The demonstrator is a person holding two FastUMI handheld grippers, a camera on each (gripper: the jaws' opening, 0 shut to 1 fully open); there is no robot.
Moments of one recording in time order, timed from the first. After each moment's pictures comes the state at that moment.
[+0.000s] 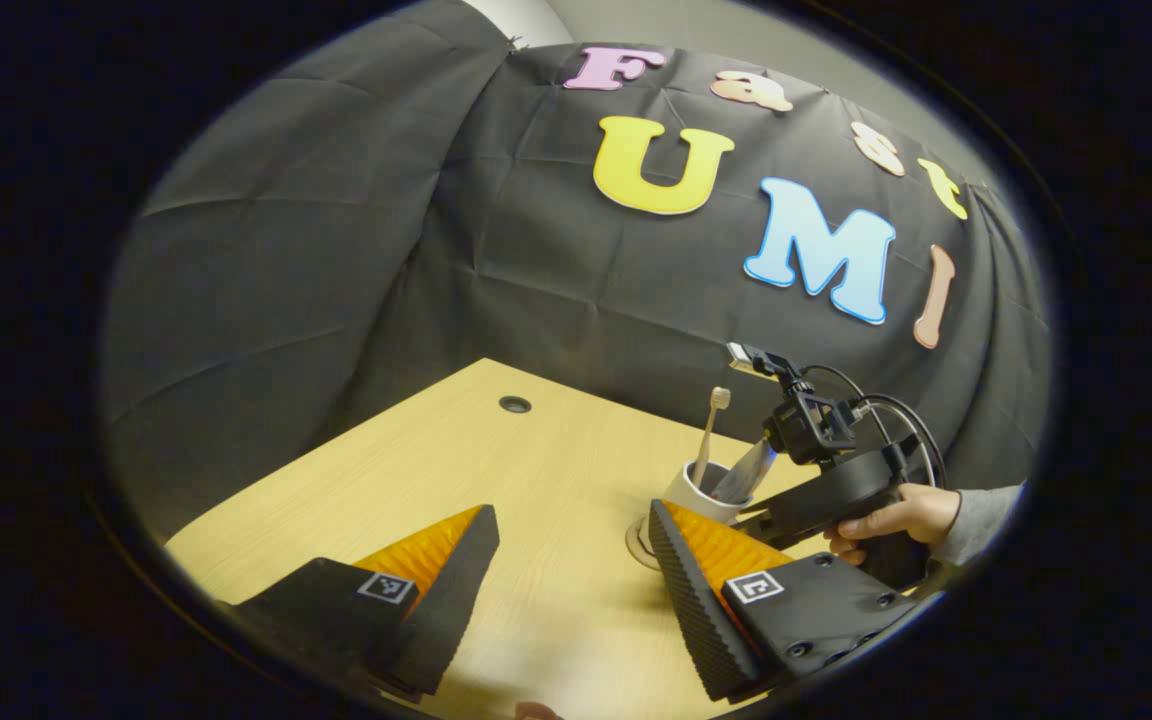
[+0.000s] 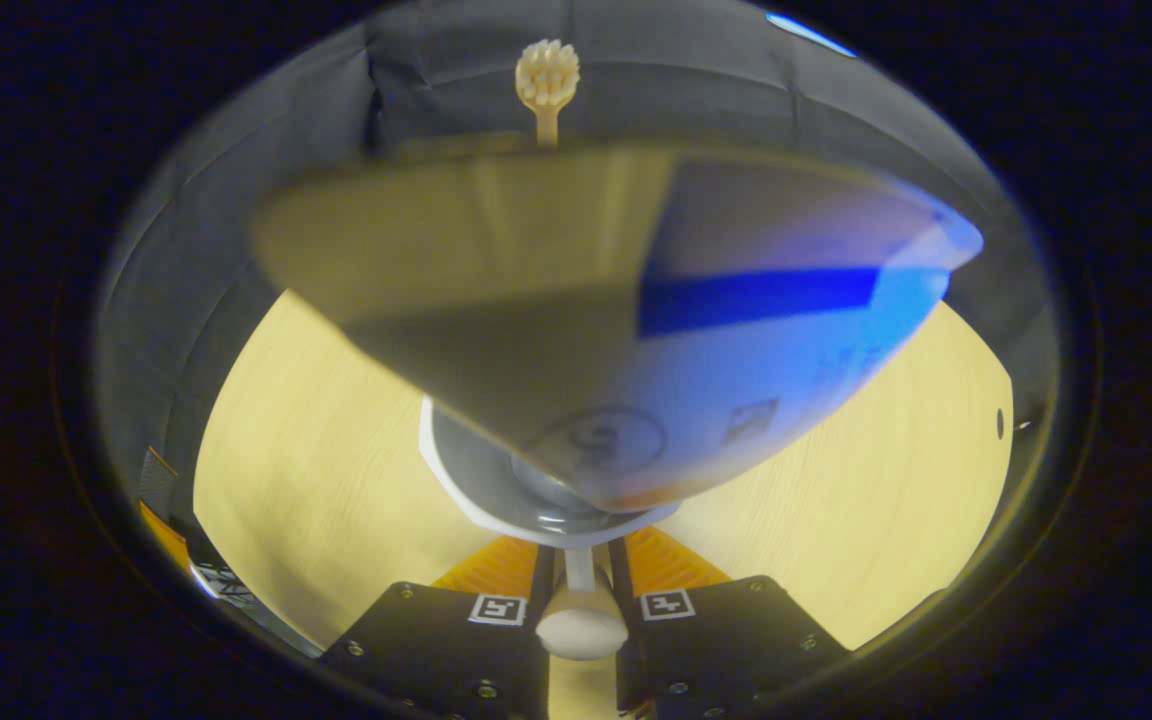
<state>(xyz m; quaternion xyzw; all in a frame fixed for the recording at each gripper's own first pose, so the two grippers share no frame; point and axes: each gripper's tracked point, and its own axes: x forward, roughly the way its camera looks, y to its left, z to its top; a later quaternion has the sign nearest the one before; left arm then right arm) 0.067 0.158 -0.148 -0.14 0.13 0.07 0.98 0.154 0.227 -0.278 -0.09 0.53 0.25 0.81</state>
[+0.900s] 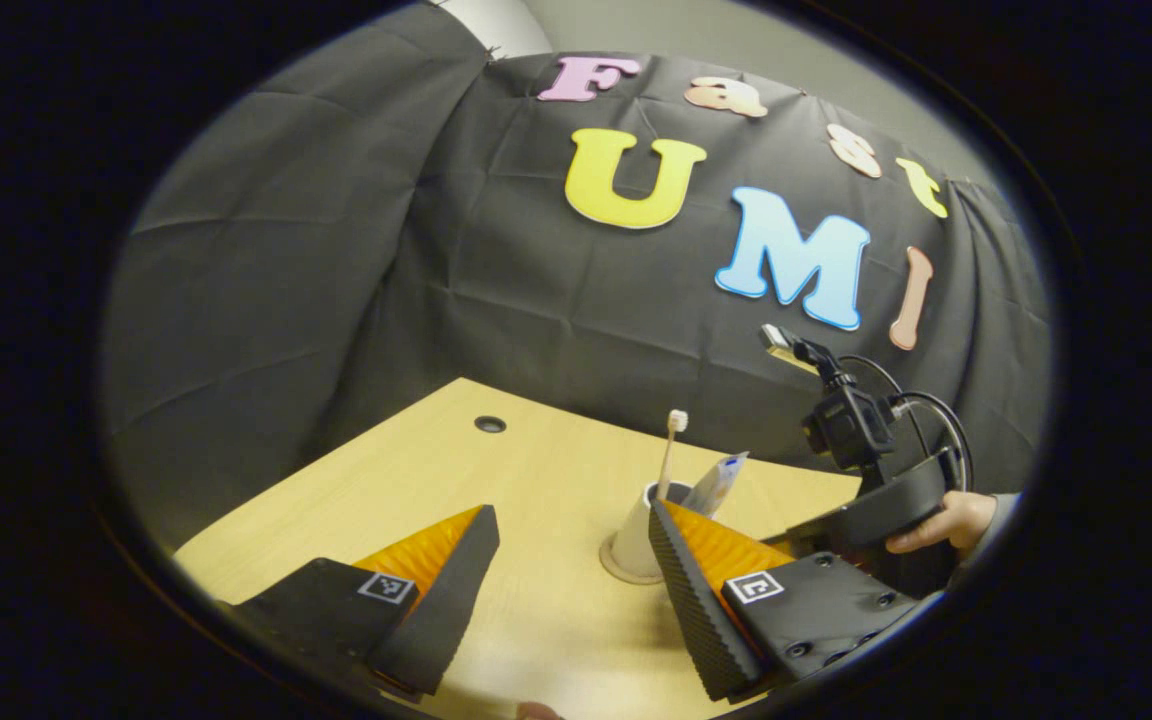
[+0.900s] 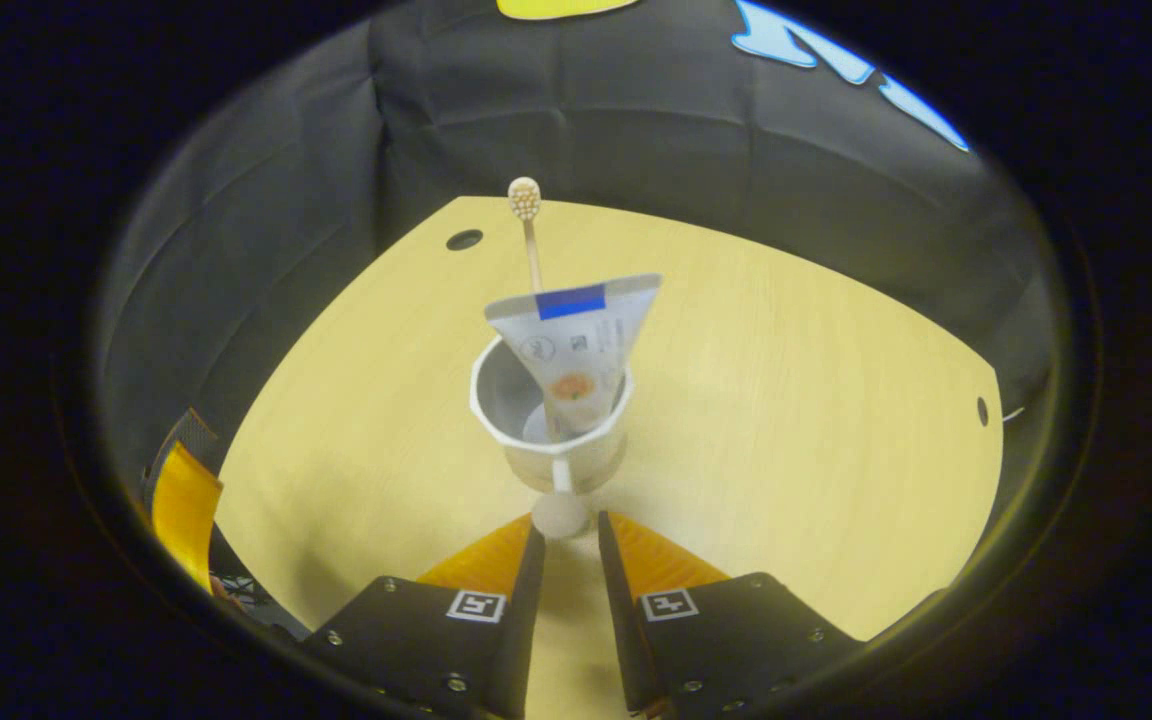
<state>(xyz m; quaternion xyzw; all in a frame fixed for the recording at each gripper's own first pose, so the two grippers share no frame) 0.072 0.124 -0.112 -0.12 0.11 0.04 0.99 0.127 0.189 -0.223 -0.06 0.47 0.25 0.84</state>
